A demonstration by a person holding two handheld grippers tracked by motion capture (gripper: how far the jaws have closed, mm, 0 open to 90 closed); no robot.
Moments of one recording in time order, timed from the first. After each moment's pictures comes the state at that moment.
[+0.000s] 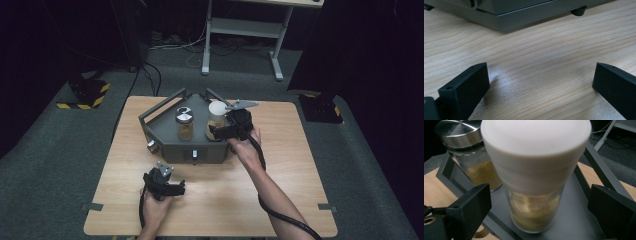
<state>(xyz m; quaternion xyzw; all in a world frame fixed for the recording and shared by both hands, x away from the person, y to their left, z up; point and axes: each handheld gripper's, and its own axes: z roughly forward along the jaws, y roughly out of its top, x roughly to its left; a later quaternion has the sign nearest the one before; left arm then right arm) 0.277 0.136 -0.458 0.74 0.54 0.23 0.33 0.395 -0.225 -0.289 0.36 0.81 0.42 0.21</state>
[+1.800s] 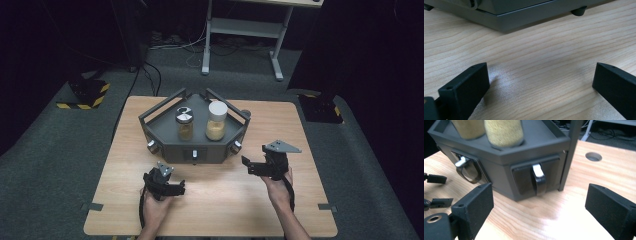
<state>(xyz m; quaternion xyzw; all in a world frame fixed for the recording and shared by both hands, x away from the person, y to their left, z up) 0.277 0.136 -0.458 0.74 0.54 0.23 0.33 0.302 -0.329 -0.365 0.42 0.76 0.45 0.22</state>
